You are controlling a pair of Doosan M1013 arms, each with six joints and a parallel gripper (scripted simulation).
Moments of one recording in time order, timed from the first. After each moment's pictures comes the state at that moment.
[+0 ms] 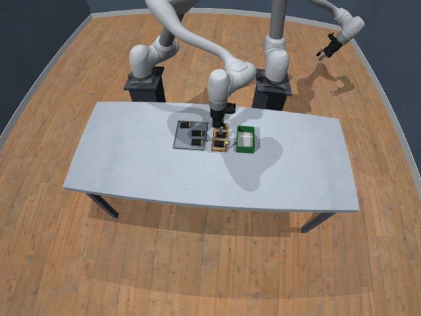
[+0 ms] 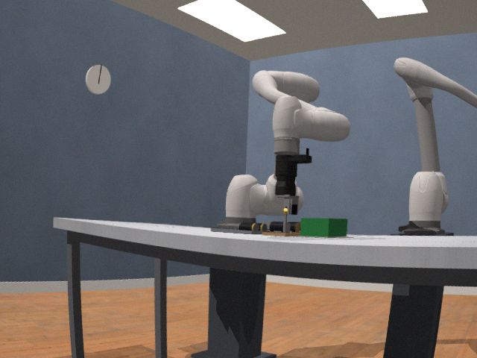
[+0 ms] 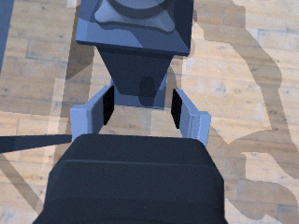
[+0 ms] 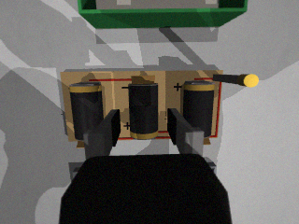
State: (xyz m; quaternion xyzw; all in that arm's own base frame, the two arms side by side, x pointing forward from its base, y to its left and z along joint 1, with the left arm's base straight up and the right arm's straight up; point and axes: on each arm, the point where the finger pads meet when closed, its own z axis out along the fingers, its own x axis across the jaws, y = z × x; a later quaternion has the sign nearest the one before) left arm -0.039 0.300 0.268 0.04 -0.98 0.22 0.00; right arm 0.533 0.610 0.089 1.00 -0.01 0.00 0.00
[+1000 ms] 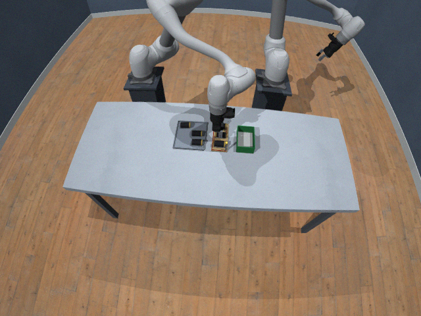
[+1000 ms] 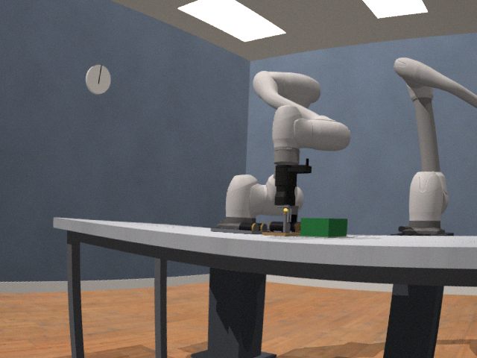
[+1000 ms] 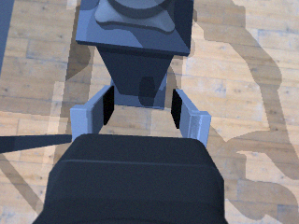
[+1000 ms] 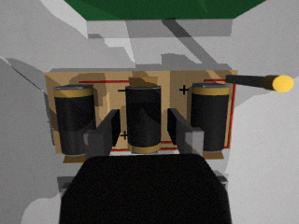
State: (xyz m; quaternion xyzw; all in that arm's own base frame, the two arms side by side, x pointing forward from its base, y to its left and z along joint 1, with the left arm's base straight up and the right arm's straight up) left arm -0.039 0.300 0.268 0.04 -0.98 0.22 0.00; right arm 0.533 0.610 0.054 1.00 -0.01 0.00 0.00
